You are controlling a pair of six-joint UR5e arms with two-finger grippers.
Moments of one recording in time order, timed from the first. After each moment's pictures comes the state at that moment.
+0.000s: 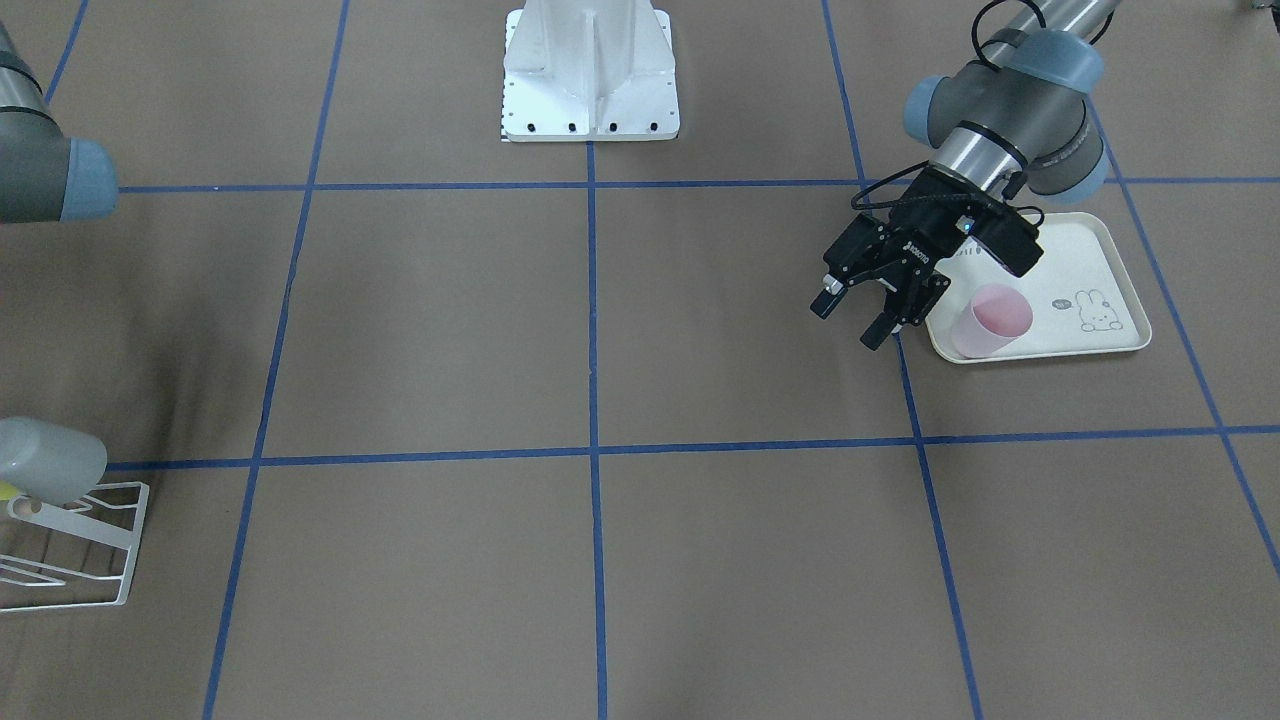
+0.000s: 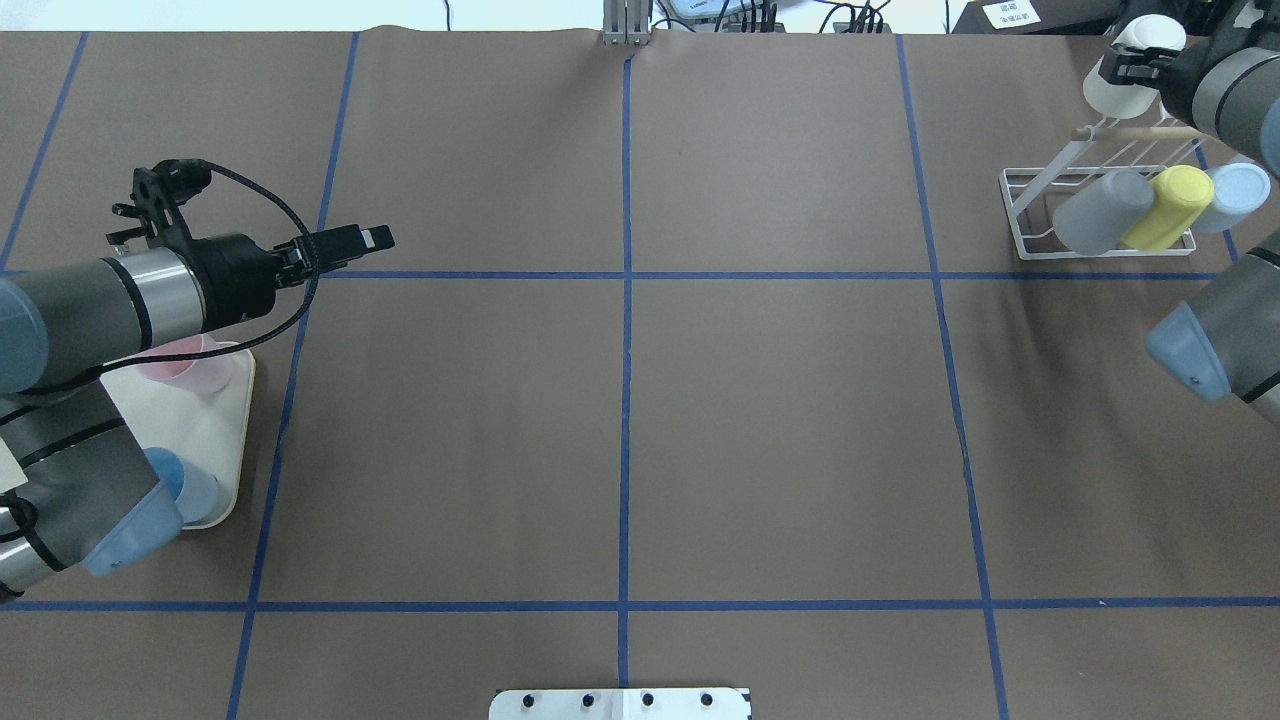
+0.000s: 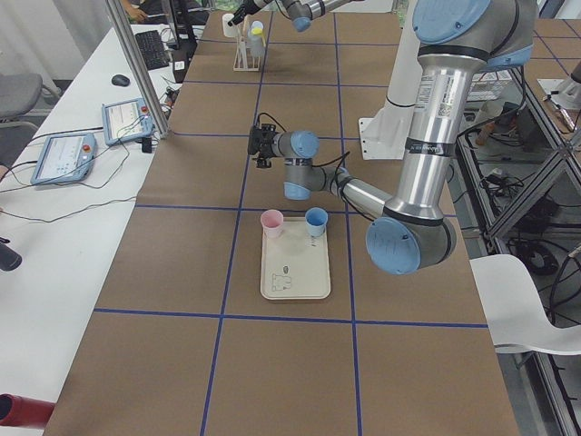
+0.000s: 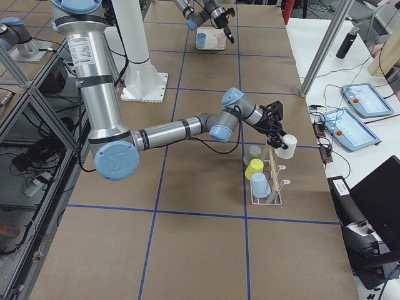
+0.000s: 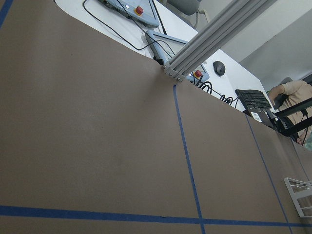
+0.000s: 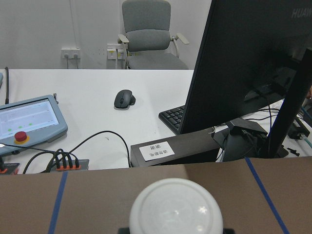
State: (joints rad) left arm -0.69 -1.76 -1.67 -2.85 -1.63 -1.43; right arm 1.06 -1.37 1.57 -0.78 1.42 0.94
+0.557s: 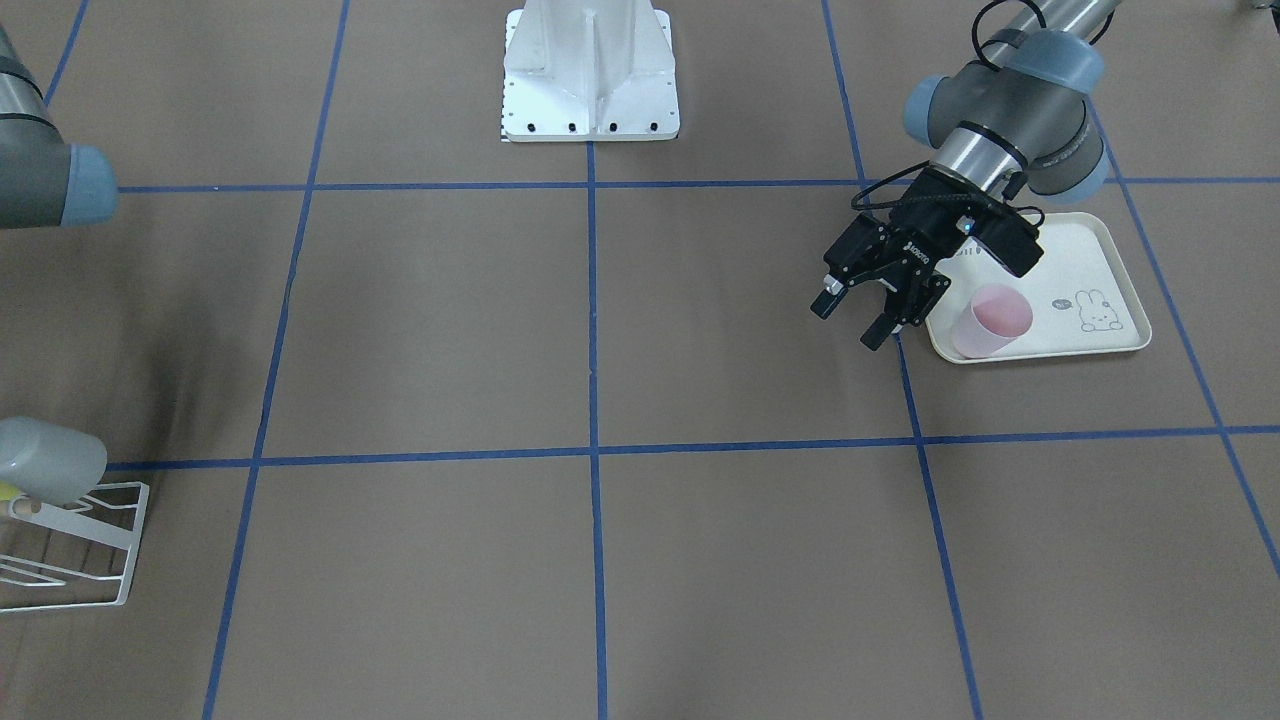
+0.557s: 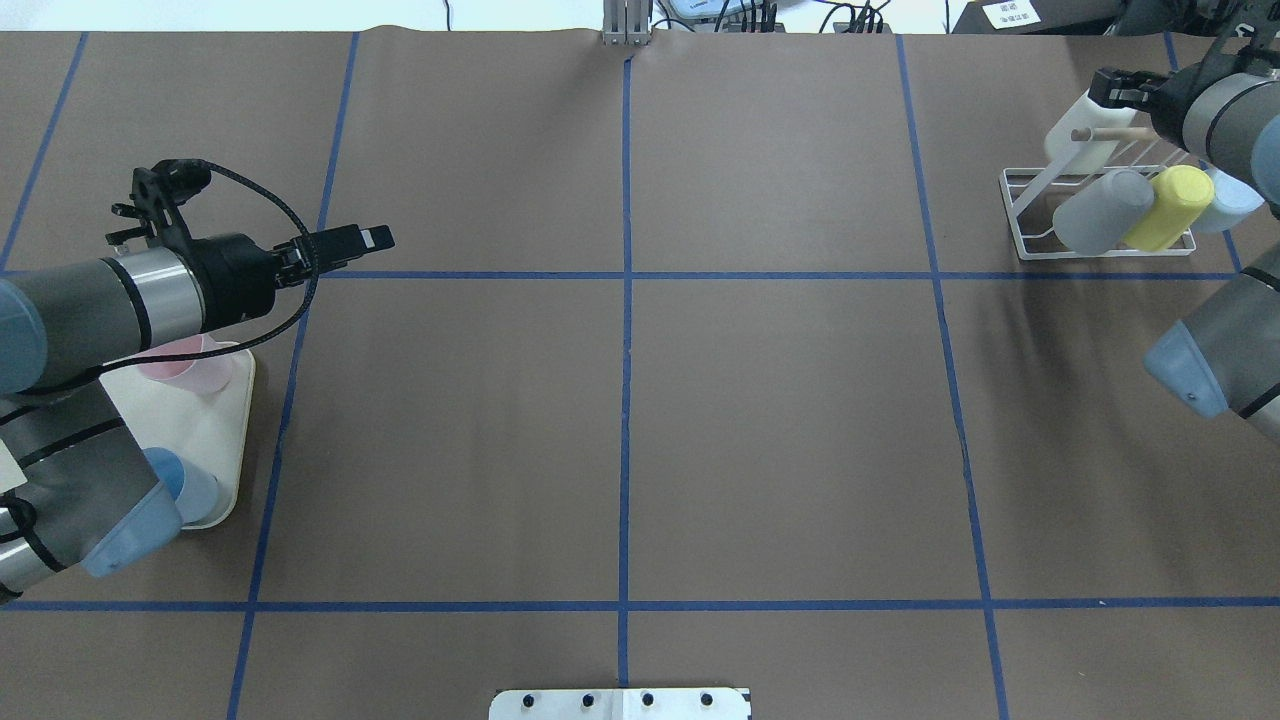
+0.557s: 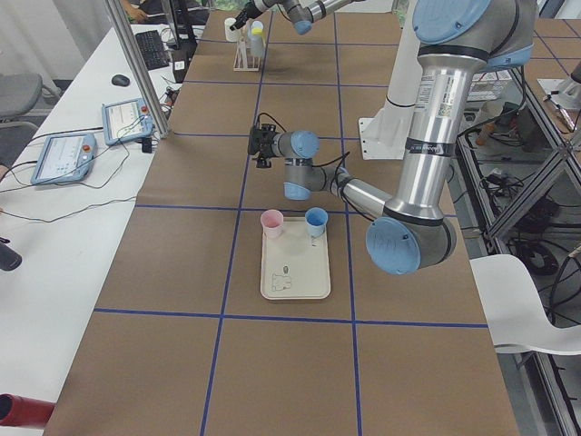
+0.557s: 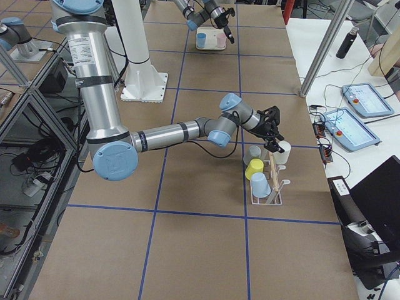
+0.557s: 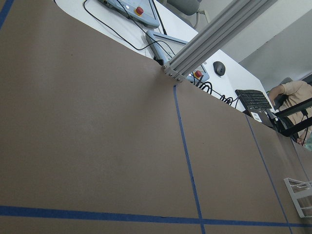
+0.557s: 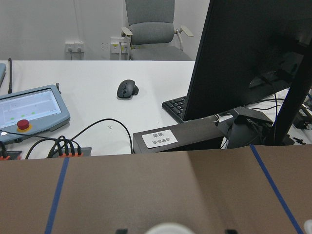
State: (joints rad) left arm -0.69 -1.76 -1.68 -2.85 -1.63 -1.42; right arm 1.03 -1.39 1.56 -0.75 1.42 0.95
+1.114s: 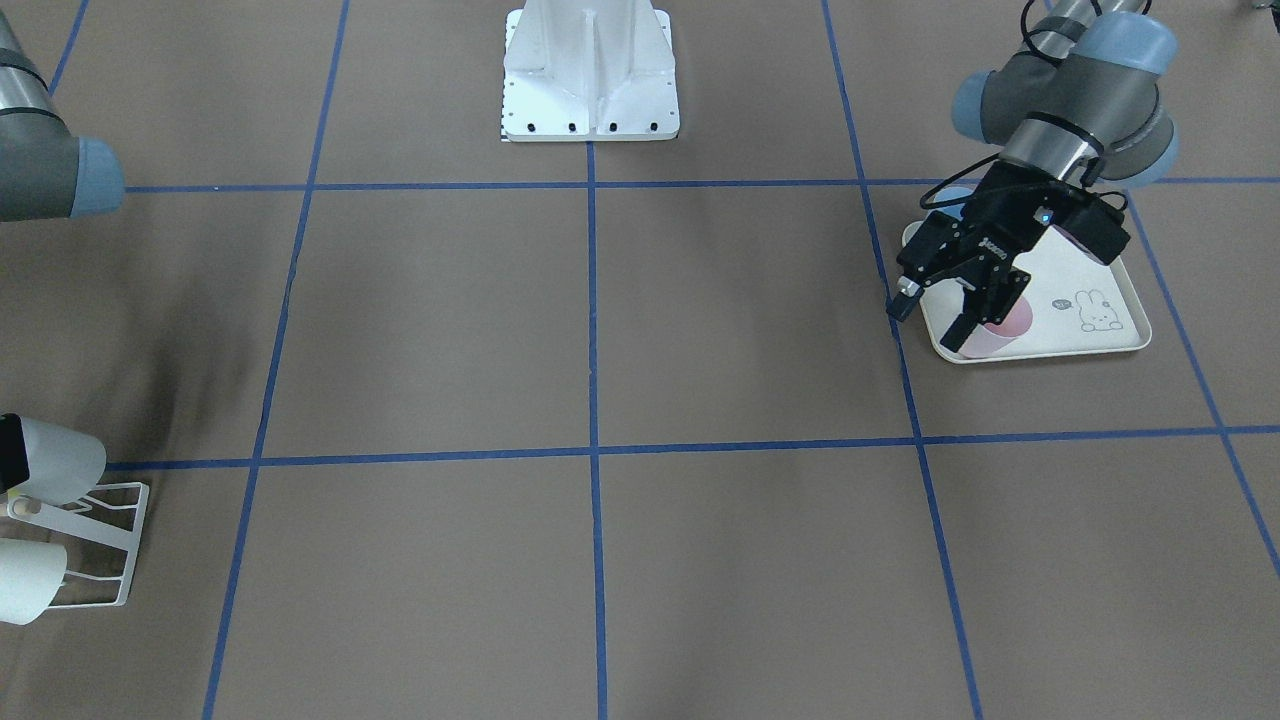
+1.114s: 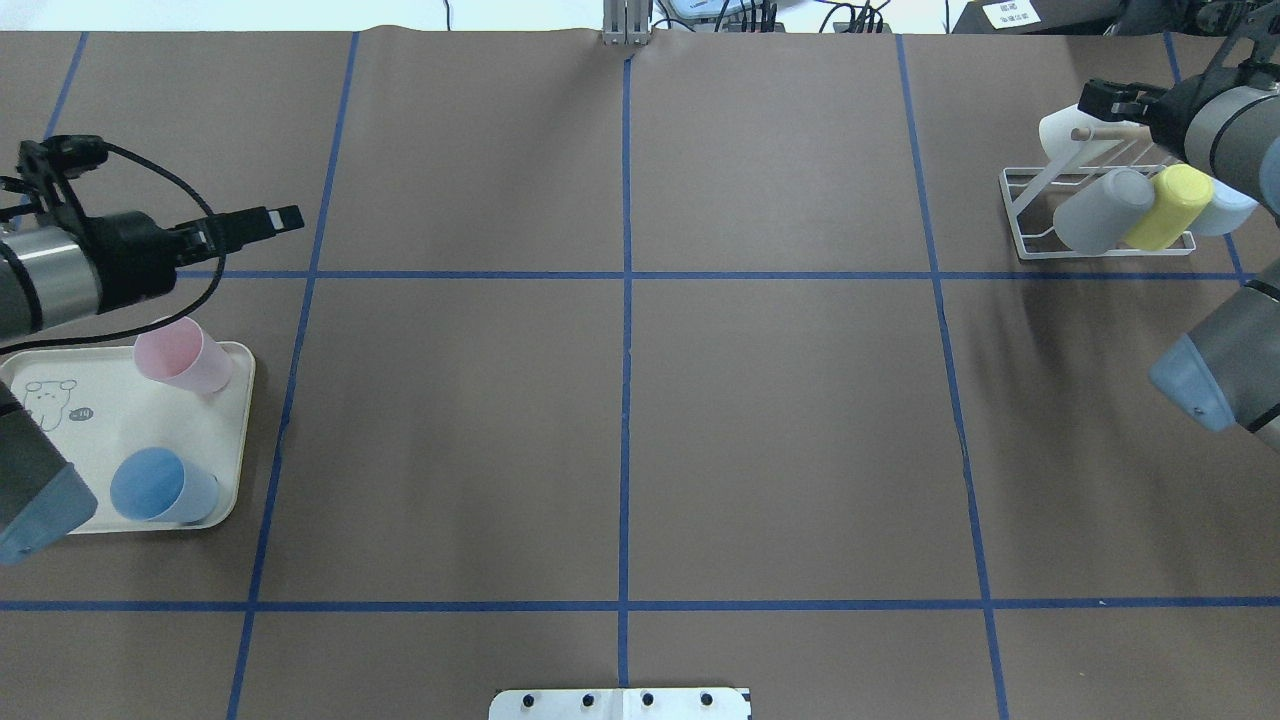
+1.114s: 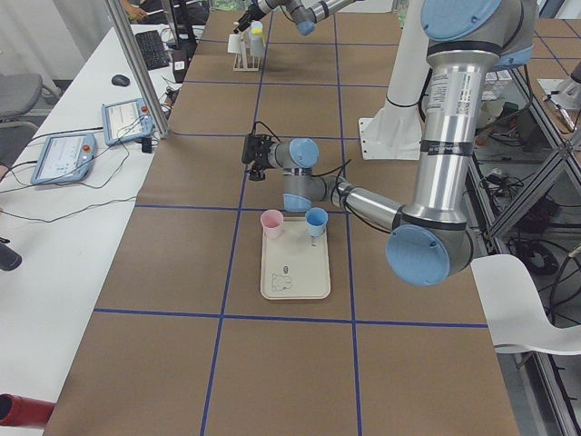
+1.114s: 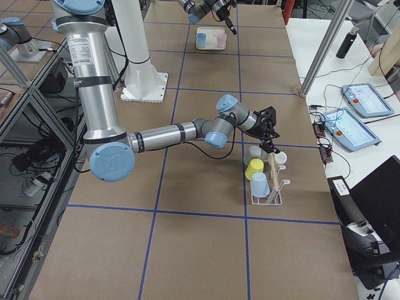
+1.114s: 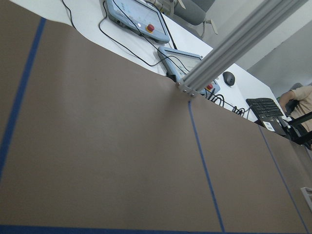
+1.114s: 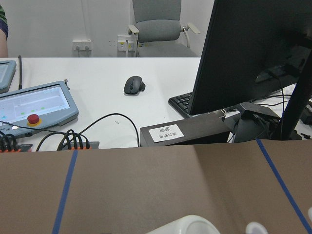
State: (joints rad) left arm -0.81 -1.62 -1.72 -2.85 -1.69 -1.27; right arm 1.02 -1.42 1.60 -0.72 1.45 0.95
